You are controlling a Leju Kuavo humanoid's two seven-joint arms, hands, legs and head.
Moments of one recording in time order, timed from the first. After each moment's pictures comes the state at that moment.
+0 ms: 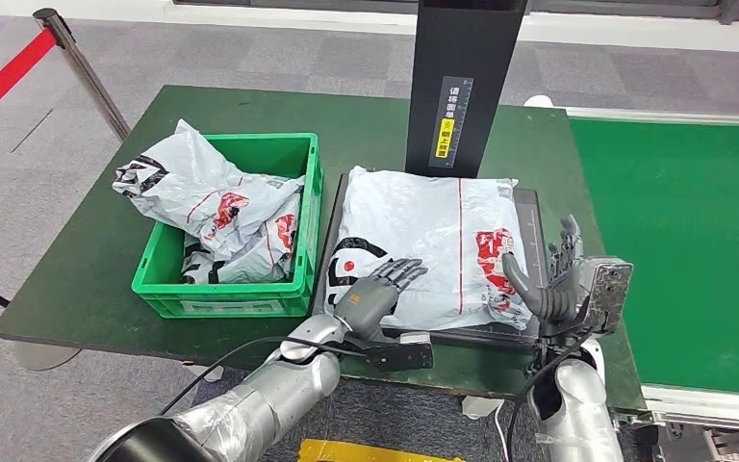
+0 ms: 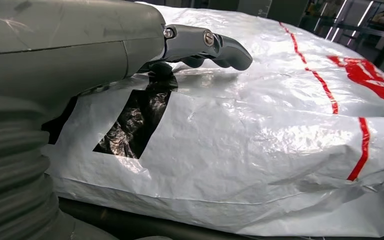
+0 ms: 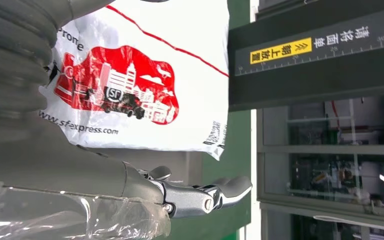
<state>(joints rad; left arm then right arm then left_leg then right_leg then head) -0.66 -0.34 -0.38 -0.29 -1.06 0.34 -0.32 -0.23 0.12 0.02 -1.23 0.08 -0.08 -0.57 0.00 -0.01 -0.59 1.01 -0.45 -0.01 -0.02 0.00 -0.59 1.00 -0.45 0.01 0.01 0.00</state>
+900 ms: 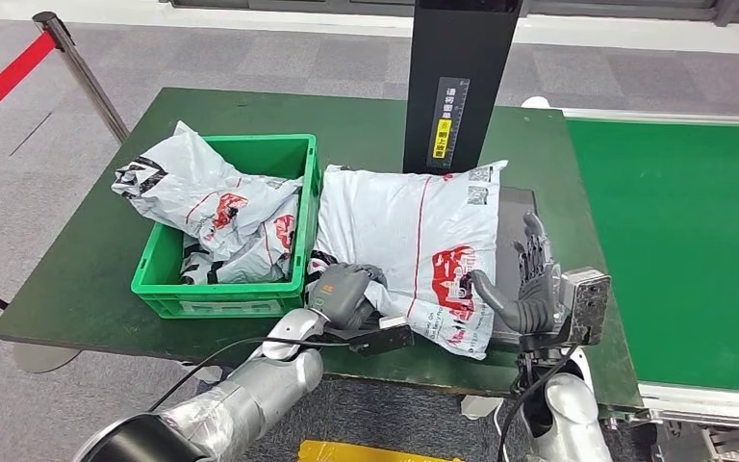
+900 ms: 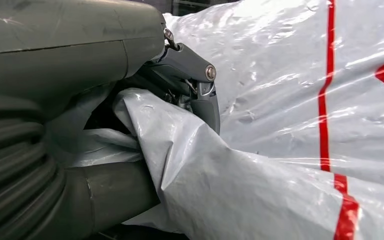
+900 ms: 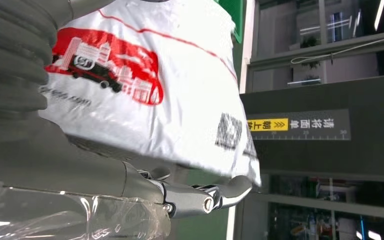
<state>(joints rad) -0.66 -0.26 -0.38 -0.29 -1.08 0.49 -0.17 -0.16 0.12 0.10 -1.35 0.07 0.04 -0.57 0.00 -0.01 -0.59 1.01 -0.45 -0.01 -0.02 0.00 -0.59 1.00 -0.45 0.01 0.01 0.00</state>
